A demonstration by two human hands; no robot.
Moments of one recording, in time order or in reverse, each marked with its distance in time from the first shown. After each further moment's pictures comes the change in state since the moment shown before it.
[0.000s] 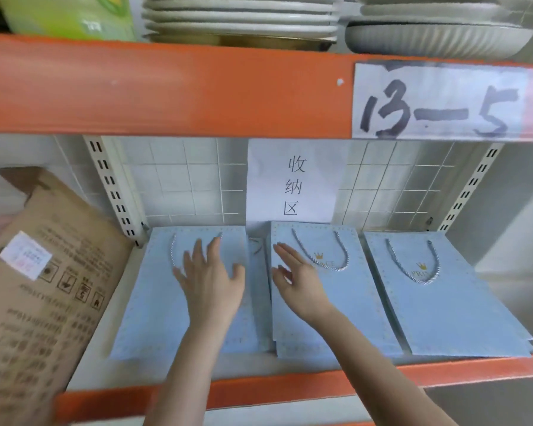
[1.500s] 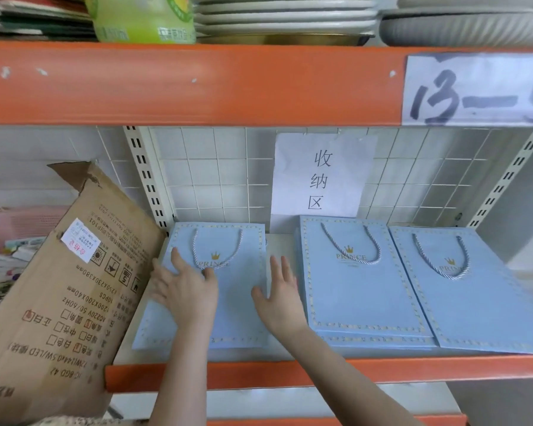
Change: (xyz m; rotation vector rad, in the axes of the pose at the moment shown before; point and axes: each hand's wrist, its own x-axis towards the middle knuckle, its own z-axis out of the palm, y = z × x) left_hand 0.007 -0.067 -0.020 -0.029 0.118 -0.359; right_hand -0.019 -0.026 0.083 -0.091 -0.067 0.202
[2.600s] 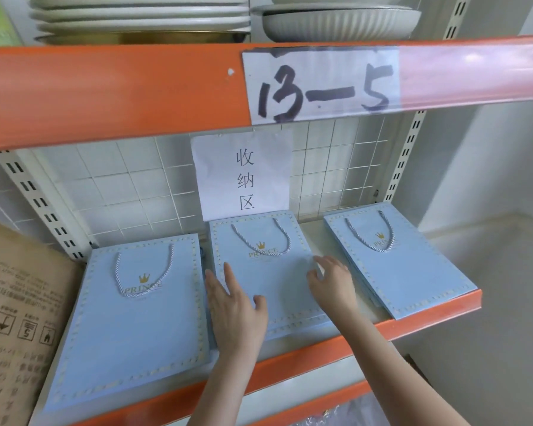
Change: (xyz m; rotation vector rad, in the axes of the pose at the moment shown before) left_hand -0.112 0.071 0.069 -0.044 -0.396 0.384; right_hand -0.009 0.118 -0.127 -0.225 0.378 0.304
